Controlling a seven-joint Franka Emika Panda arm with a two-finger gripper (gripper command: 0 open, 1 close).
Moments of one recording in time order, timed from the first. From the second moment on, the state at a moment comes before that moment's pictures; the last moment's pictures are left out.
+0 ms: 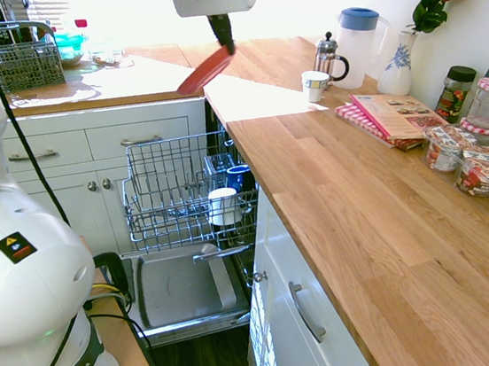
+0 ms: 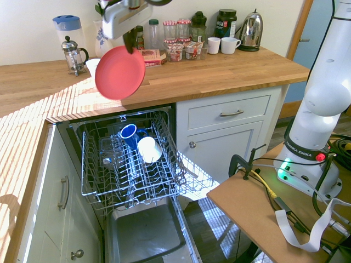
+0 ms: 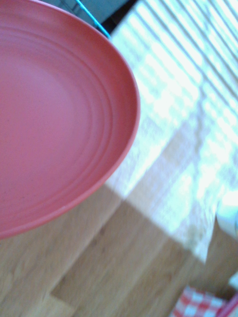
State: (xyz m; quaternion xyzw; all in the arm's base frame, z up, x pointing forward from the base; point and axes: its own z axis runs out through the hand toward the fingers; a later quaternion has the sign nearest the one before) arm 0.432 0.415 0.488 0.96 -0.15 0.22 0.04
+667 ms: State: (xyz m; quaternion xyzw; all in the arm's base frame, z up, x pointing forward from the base) arm 0.358 0.562 0.312 0.89 0.06 0.37 0.27
